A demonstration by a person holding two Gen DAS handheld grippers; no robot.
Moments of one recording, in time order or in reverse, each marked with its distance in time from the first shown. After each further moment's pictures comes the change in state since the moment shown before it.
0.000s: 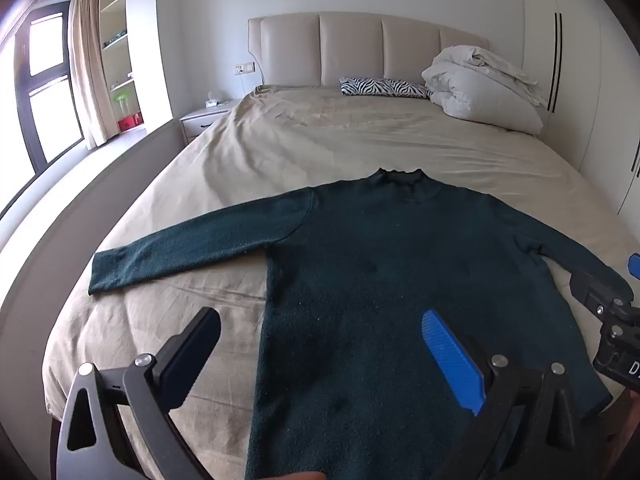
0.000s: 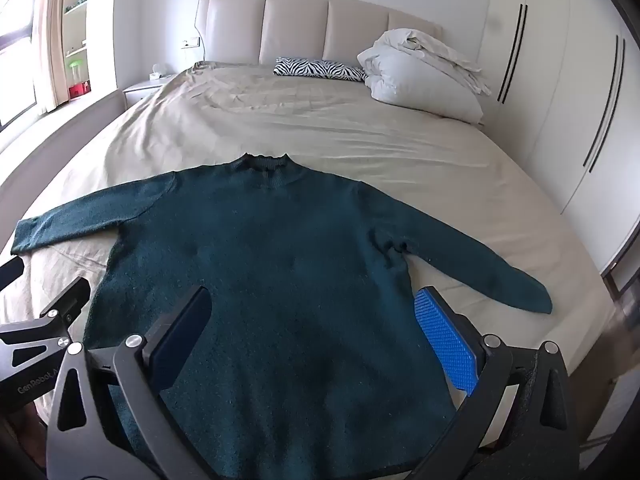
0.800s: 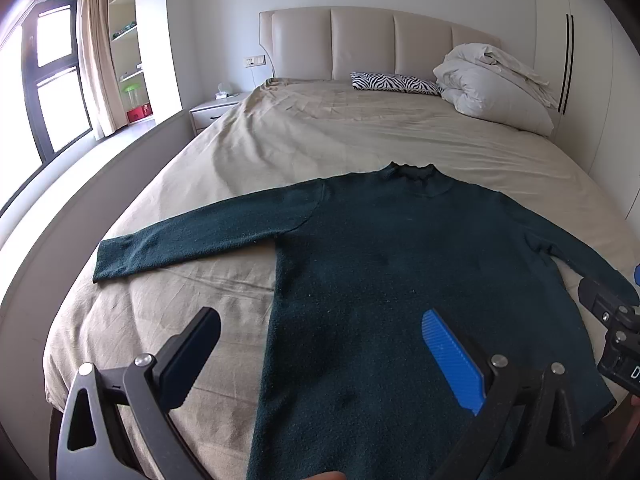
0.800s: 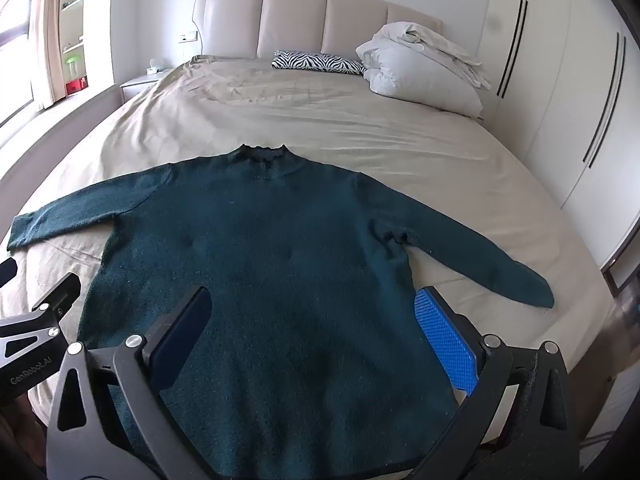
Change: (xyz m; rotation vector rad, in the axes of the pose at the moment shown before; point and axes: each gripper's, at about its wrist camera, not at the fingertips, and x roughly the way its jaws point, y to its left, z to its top) left arm 0.006 0.004 -0.004 -0.019 0.043 0.027; right arm 0.011 0.004 -0.007 -0.001 0.020 -0.013
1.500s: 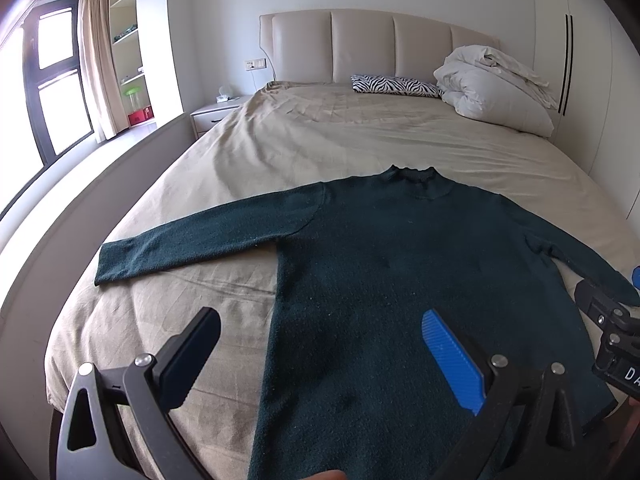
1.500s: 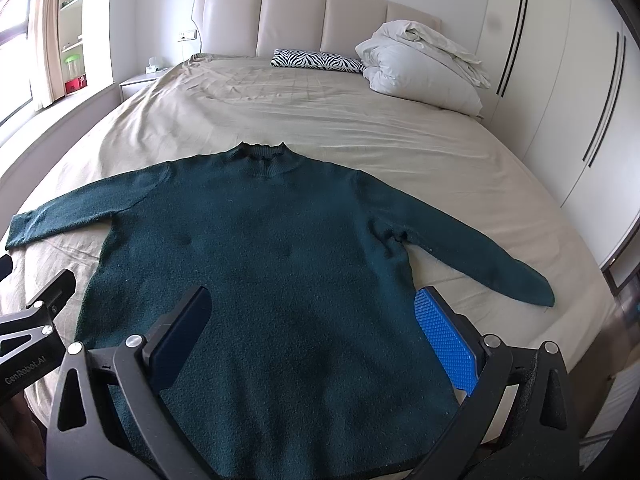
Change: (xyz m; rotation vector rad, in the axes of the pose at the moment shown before) left arm 0.001 -0.001 0.002 -0.003 -0.005 0.008; right arm 0.003 -0.003 -0.001 0.002 0.007 0.002
